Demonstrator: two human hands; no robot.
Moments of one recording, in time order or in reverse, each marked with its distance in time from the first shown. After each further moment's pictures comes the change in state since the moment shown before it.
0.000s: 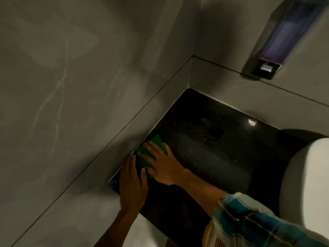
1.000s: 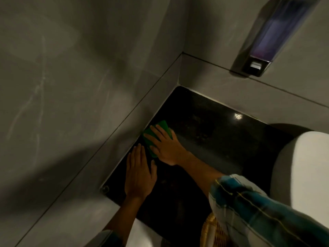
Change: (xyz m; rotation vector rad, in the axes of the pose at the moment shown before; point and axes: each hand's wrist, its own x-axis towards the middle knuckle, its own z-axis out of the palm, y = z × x) left_hand 0.033 0.025 0.025 0.258 -0.172 0.172; right_hand 0.018 0.052 -0.023 -0.042 0.056 0.156
